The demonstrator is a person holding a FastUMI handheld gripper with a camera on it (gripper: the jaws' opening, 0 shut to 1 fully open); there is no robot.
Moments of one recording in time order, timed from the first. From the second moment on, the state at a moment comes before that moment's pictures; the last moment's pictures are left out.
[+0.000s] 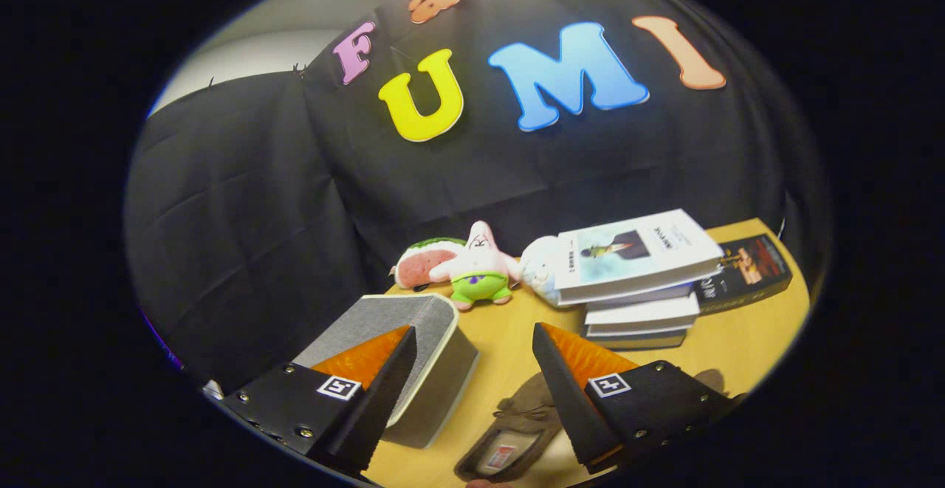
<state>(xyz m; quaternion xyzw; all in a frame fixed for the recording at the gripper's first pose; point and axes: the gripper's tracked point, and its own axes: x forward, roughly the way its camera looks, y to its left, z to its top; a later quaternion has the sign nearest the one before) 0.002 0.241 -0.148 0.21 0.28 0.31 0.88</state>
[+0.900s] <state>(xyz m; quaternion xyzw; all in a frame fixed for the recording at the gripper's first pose) -0.038 0.340 -0.208 0.38 0.46 0.47 0.65</state>
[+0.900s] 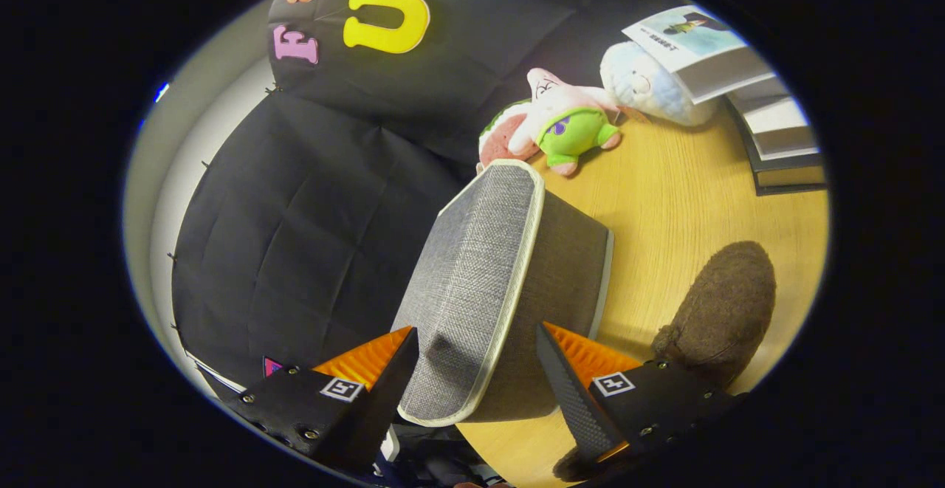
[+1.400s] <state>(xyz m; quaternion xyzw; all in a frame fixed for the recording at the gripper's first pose) -0.049 0.352 -0.199 0.43 0.47 0.50 0.59</state>
